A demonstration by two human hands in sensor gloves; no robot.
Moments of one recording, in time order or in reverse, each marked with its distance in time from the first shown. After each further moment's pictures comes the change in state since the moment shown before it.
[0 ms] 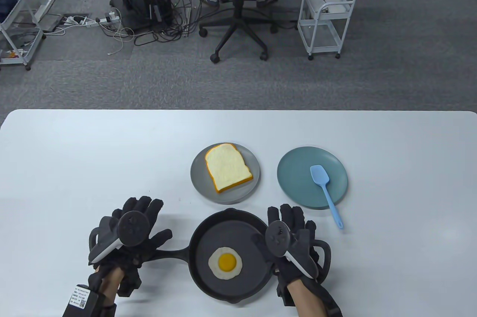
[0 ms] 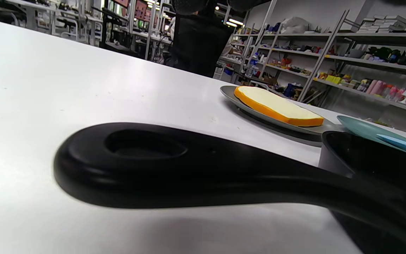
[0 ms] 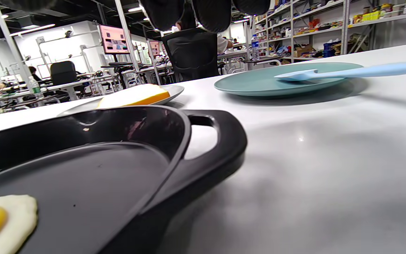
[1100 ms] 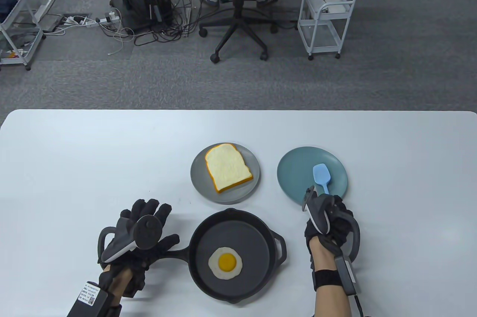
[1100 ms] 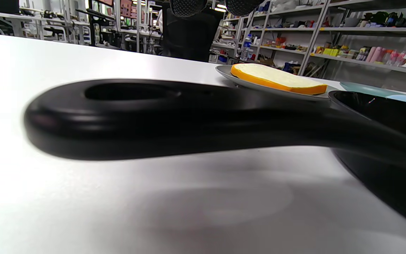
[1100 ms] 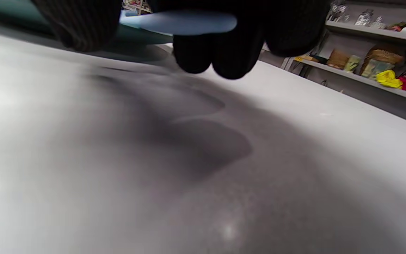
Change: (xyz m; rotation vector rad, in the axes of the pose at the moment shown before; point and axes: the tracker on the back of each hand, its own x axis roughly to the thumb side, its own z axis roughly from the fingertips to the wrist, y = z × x) left_hand 0.015 -0.017 -0.008 -0.059 -0.025 -0.110; right_hand -0.092 0.023 -0.093 0.082 0.629 0.437
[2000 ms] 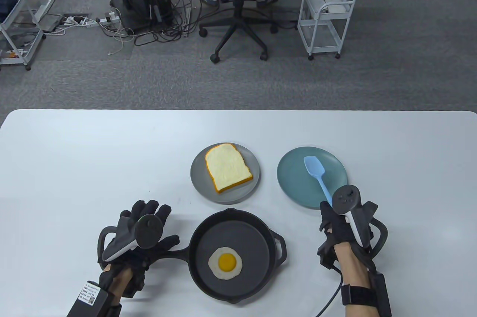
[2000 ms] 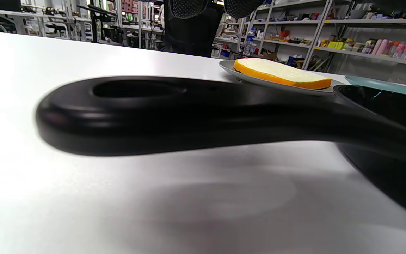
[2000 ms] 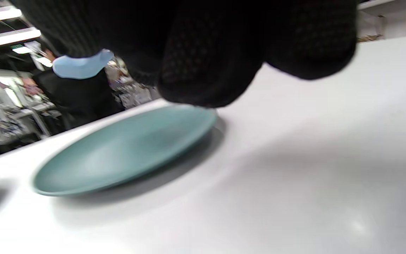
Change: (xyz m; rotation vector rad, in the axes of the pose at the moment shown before) left_hand 0.001 0.000 -0.001 -0.022 0.013 -0.010; right_hand -0.066 -0.045 0.015 -0.080 -0.202 -0.584
